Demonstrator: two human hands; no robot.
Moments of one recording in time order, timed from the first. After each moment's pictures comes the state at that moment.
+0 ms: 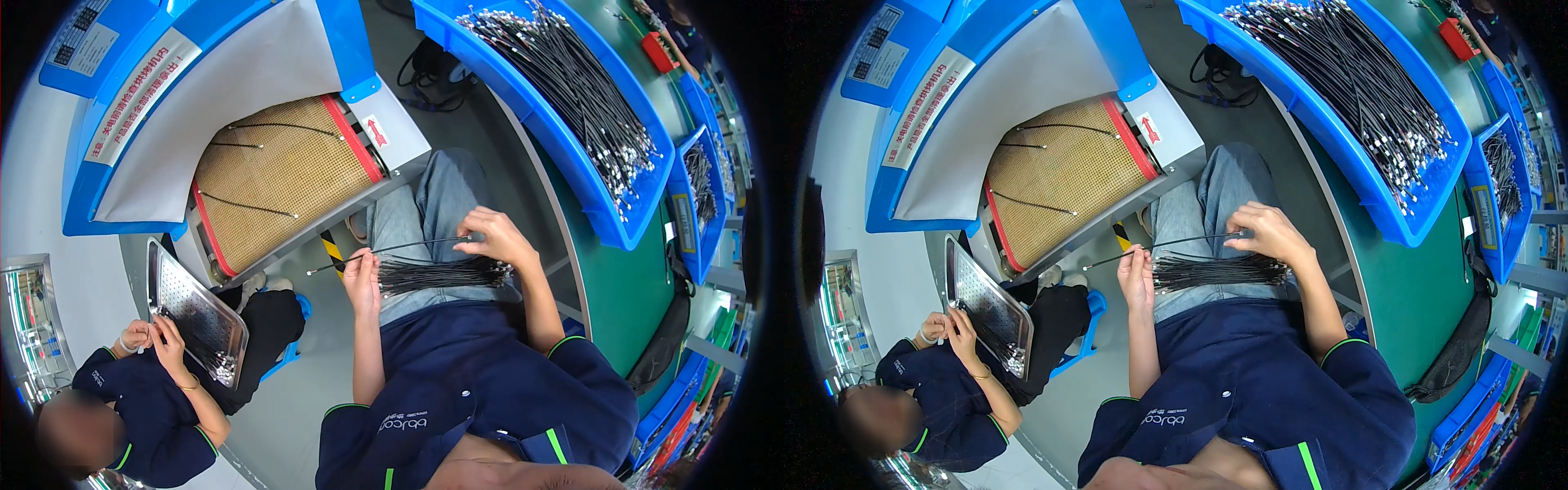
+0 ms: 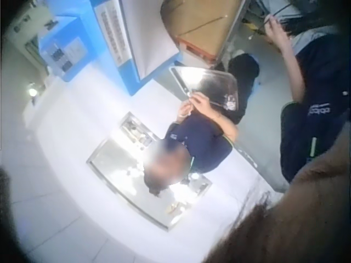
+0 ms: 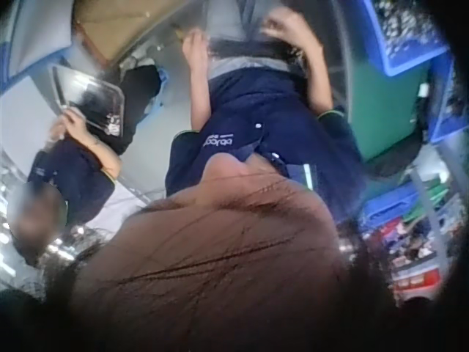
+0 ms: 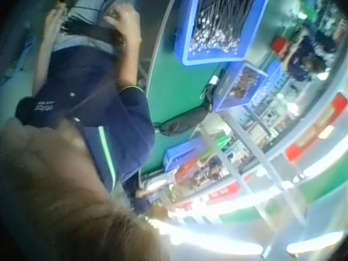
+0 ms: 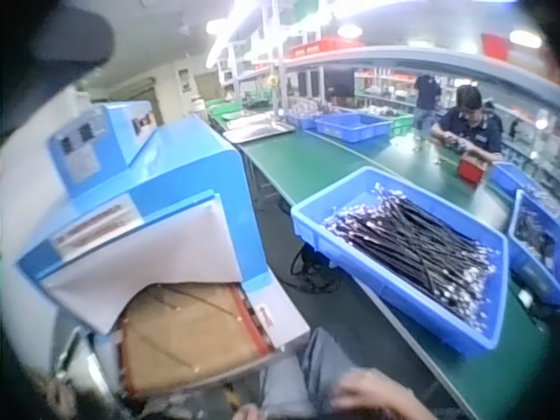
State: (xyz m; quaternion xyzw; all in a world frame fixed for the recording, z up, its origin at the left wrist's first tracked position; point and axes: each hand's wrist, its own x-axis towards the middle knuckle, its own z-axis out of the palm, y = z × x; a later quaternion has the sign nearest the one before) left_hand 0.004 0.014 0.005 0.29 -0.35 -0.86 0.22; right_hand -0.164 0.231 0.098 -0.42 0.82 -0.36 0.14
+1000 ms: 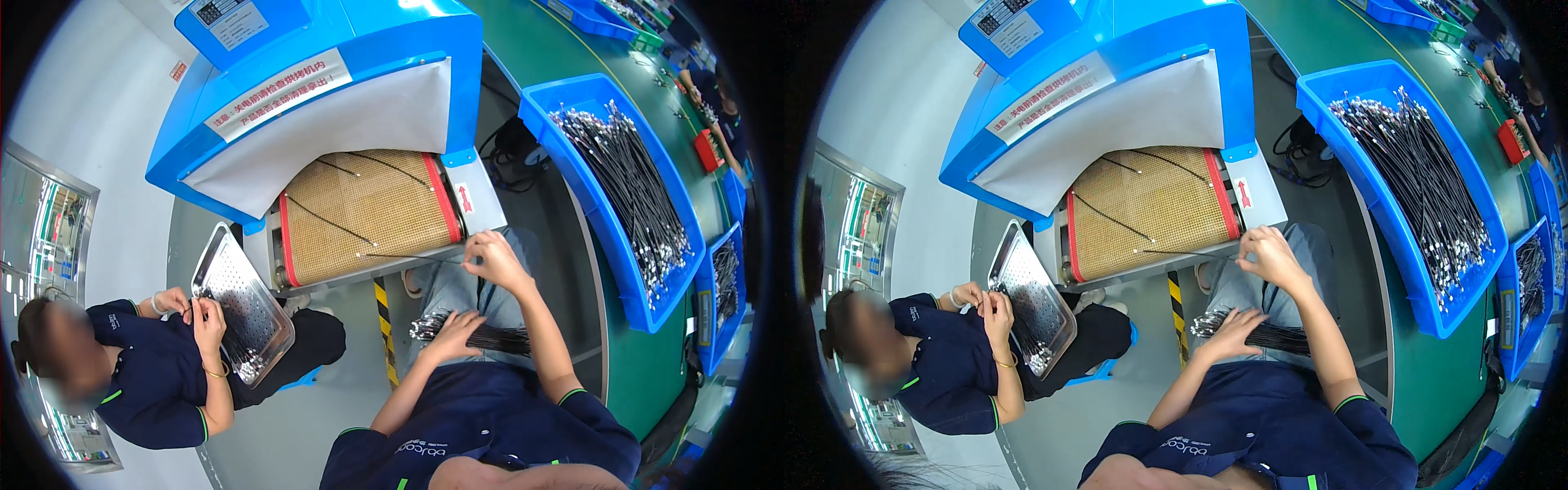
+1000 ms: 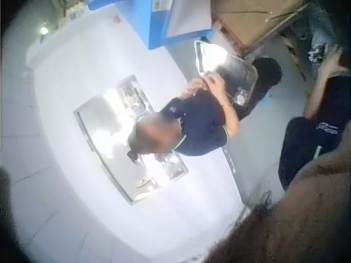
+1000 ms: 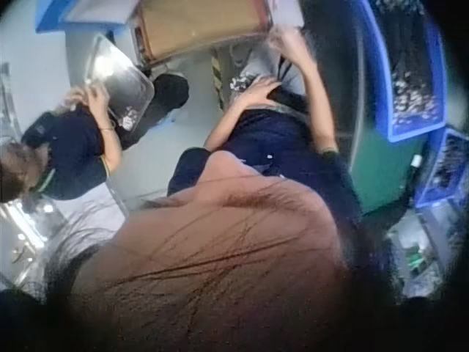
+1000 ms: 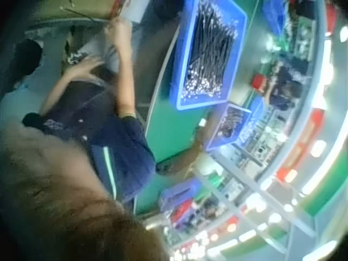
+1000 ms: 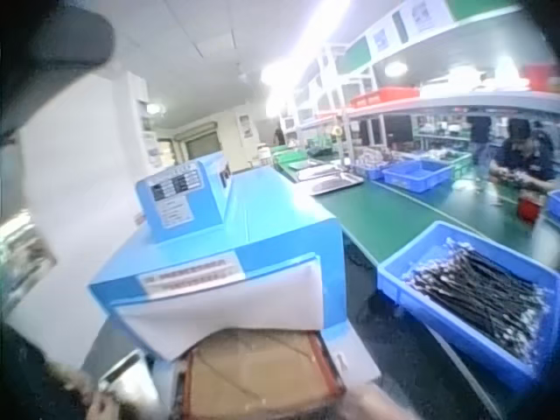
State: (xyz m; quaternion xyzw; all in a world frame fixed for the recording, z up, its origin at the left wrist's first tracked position) left_hand -0.008 0.042 -0.009 -0.09 -0.90 -0.40 -0.12; right_hand -0.201 0.115 0.094 -0.49 0.80 -0.33 0.10
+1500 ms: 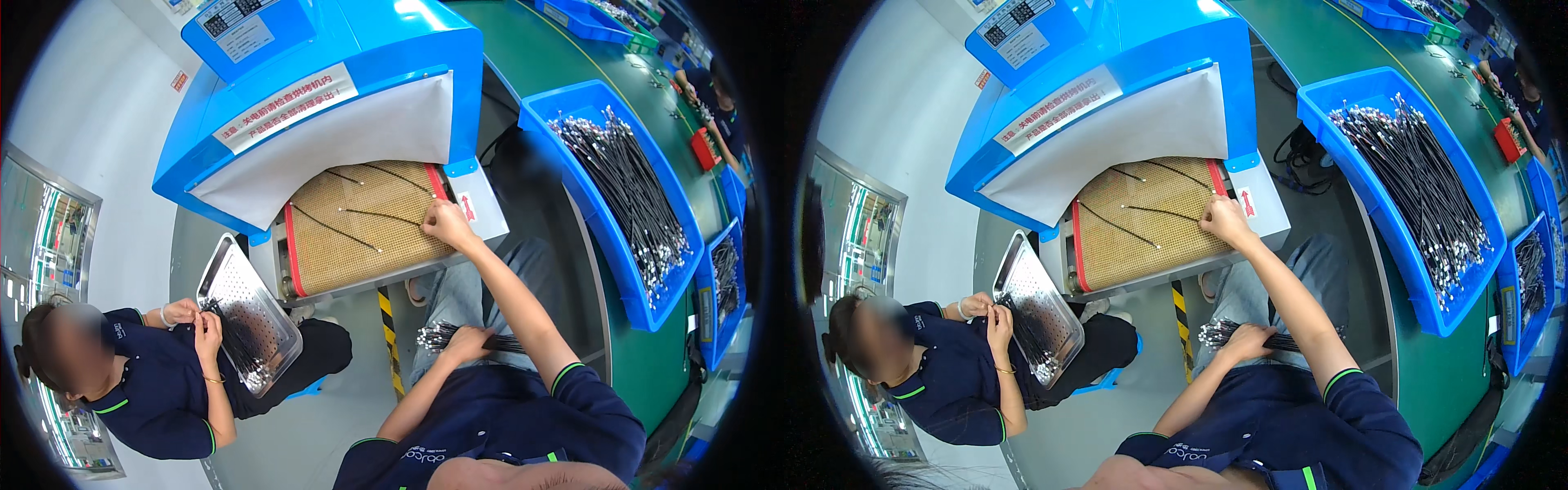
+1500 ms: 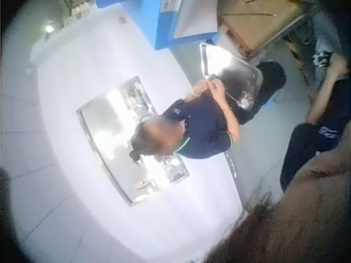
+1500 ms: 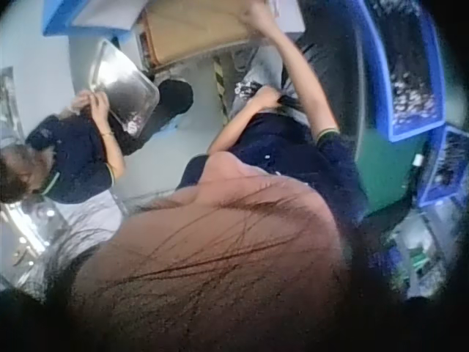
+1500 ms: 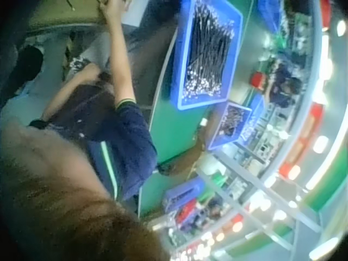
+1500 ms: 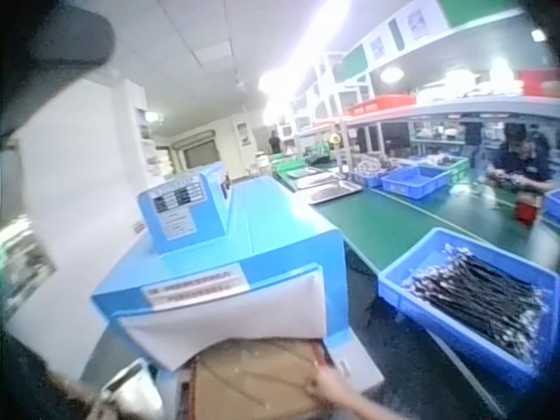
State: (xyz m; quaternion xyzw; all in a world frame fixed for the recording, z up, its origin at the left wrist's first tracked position) left_hand -0.022 0.060 -0.015 -0.10 -0.92 -0.35 -0.14; right_hand -0.242 -0.012 0.046 -0.43 0.82 -0.38 0.08
